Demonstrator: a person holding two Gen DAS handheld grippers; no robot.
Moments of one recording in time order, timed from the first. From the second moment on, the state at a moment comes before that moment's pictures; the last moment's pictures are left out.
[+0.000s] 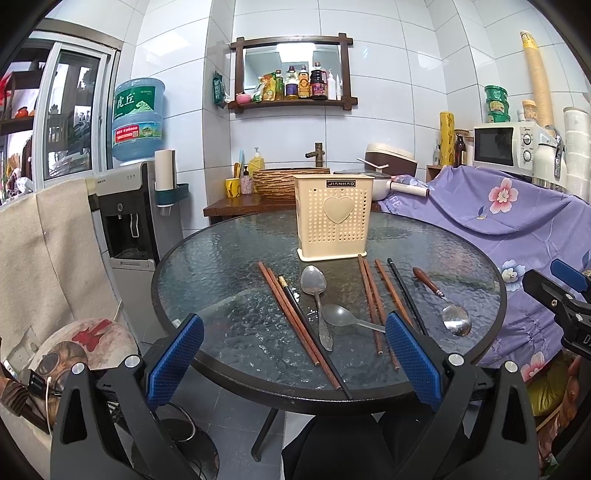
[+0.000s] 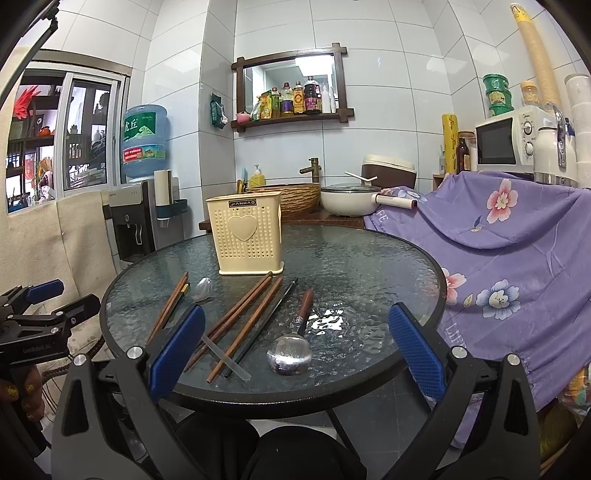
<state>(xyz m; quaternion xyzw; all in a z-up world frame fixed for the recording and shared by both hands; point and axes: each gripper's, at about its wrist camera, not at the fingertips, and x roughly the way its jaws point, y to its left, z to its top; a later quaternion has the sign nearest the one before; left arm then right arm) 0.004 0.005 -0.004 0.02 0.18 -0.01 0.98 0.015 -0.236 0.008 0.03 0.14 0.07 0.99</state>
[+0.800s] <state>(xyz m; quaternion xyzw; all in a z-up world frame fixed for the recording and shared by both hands) 0.007 0.008 -0.006 0.02 0.19 -0.01 0.98 0.018 -0.235 0.005 0.03 0.15 0.07 0.99</state>
